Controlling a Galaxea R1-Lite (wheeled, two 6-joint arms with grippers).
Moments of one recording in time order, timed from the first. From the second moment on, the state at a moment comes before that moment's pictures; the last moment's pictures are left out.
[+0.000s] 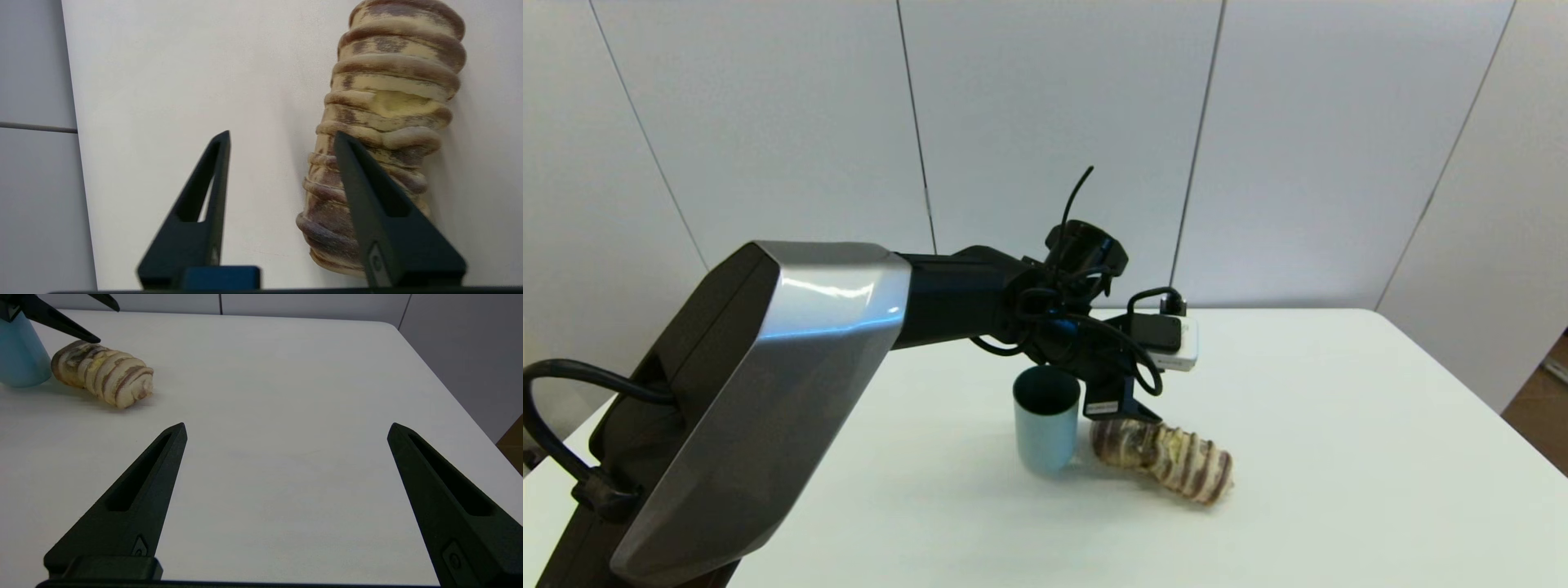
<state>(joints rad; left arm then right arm) -0.75 2.36 -1.98 0.42 -0.48 1.09 0.00 0.00 -0.03 0.08 0.02 -0.03</state>
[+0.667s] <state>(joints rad) -0.75 2.31 -1.98 0.42 -0.48 1.06 0.00 0.00 -0.03 0.08 0.02 -0.03</state>
